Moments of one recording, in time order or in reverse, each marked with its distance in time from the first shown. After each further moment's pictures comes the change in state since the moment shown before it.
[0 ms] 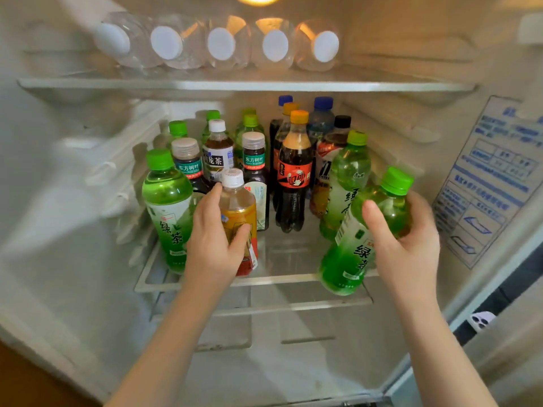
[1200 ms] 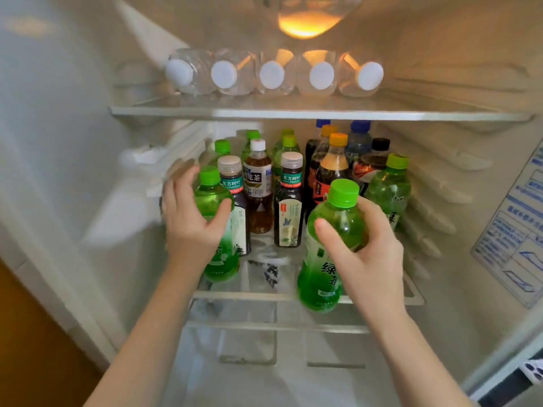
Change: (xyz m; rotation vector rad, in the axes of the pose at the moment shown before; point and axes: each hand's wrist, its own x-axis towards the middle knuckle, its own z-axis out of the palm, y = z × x) left_hand 0.047 -0.029 -0.061 0.062 0.326 0.074; right_hand -0.020 -0.041 0.062 0.108 -0.262 -0.135
